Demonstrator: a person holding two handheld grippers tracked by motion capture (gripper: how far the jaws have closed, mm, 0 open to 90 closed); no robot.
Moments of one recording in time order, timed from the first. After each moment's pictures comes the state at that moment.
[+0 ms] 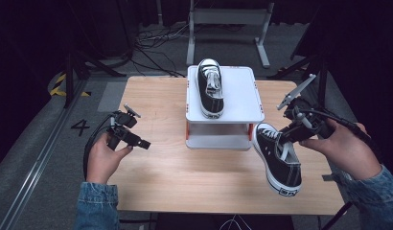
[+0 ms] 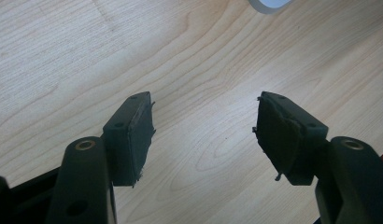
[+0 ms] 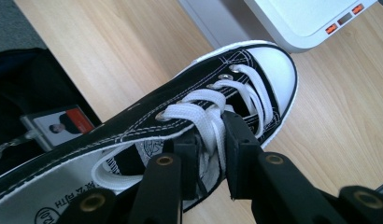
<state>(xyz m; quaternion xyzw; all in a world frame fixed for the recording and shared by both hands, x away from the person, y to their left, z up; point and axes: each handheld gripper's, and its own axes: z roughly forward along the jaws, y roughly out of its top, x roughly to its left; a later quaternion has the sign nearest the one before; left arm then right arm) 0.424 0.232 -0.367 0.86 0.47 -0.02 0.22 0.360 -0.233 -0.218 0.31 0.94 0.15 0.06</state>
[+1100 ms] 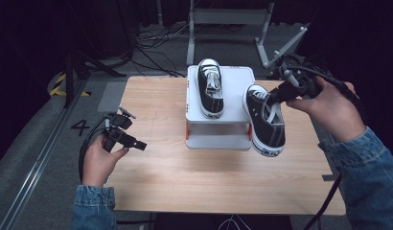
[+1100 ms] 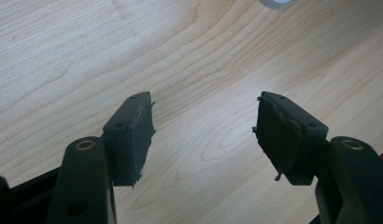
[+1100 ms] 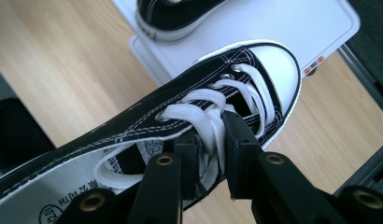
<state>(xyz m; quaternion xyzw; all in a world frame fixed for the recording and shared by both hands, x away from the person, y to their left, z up) 0.415 0.245 -0.368 0.85 0.48 -0.03 0.22 0.414 -0.197 -0.157 0.31 0.93 0.18 0.13</state>
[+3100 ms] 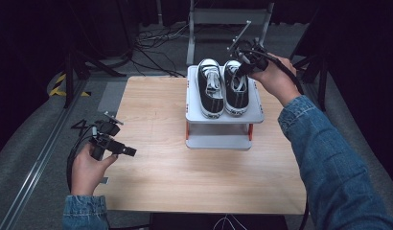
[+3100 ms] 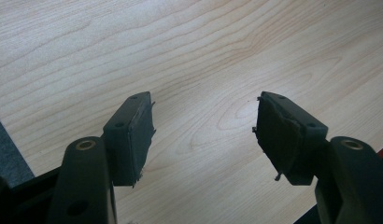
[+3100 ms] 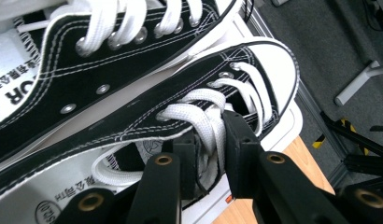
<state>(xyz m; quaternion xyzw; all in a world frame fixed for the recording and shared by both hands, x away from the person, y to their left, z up) 0.399 0.274 -0.377 0.83 0.51 -0.03 0.22 0.561 -0.148 -0.222 0.27 0.93 0.15 0.20</state>
